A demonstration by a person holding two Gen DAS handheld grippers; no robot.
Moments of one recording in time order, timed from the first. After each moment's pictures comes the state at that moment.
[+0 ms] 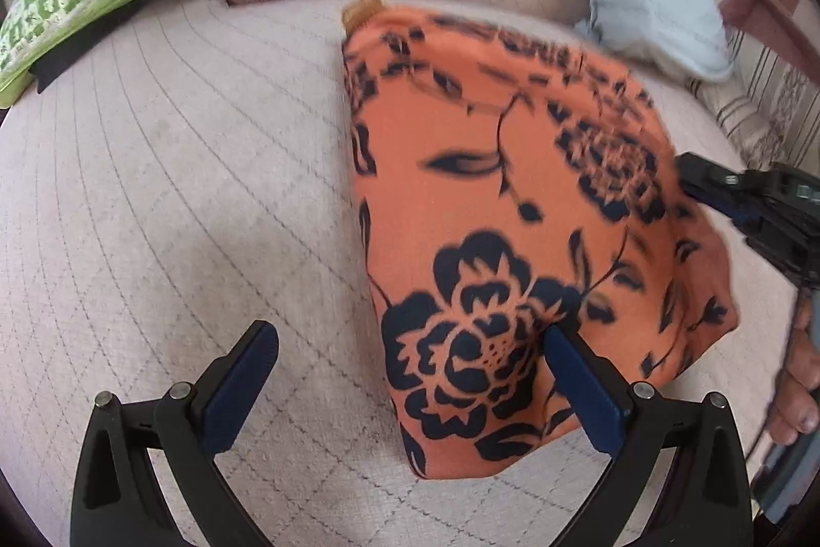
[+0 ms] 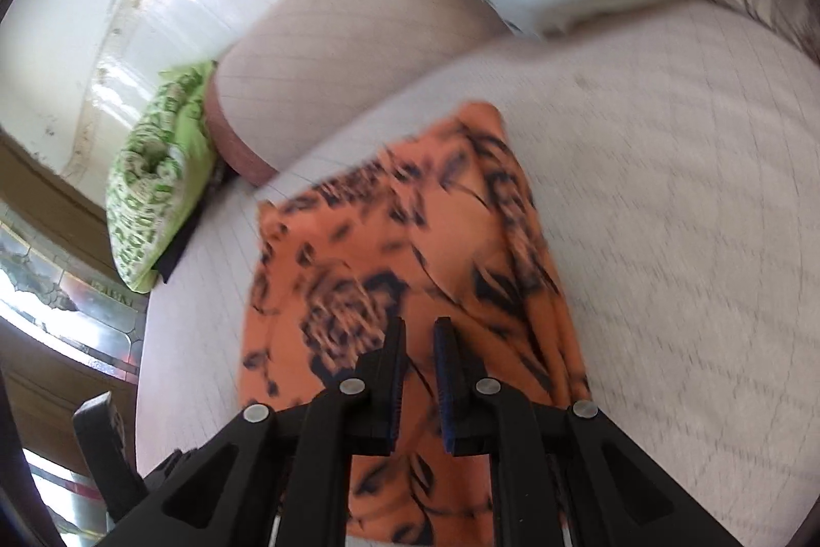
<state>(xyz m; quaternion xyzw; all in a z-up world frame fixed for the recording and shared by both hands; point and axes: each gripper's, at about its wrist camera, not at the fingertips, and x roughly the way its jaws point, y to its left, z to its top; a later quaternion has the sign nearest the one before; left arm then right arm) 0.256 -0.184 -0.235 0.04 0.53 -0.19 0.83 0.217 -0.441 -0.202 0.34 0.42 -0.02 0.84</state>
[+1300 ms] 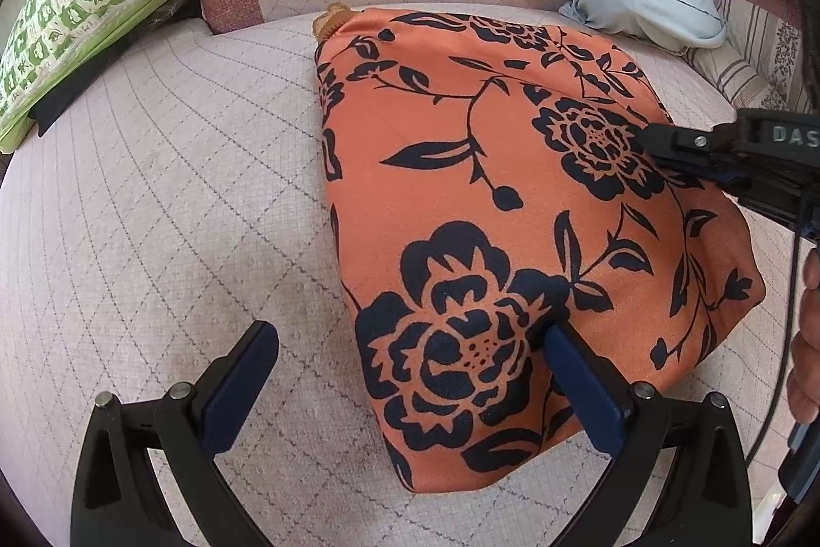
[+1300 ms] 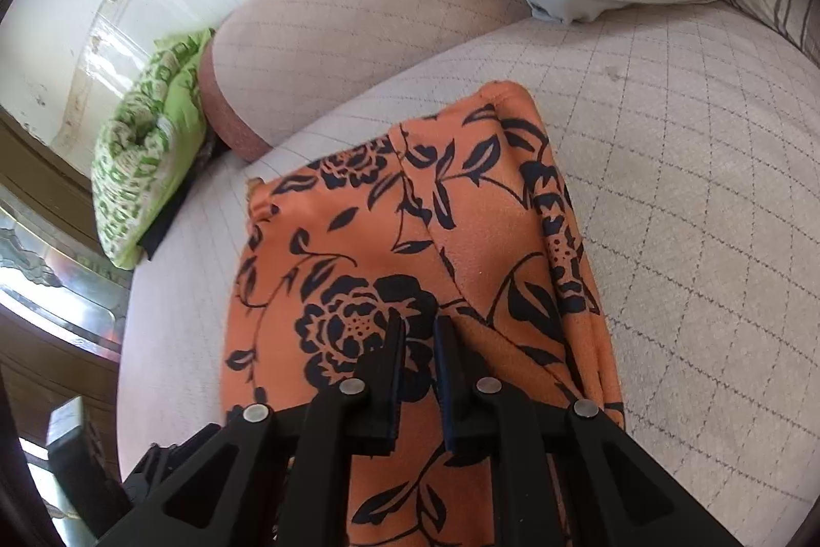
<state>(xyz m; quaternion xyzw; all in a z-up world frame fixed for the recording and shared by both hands) 0.240 -0.213 -0.243 0.10 0.51 -0.19 0.83 0.230 -0.429 -0.211 0.32 0.45 -0.02 0.84</state>
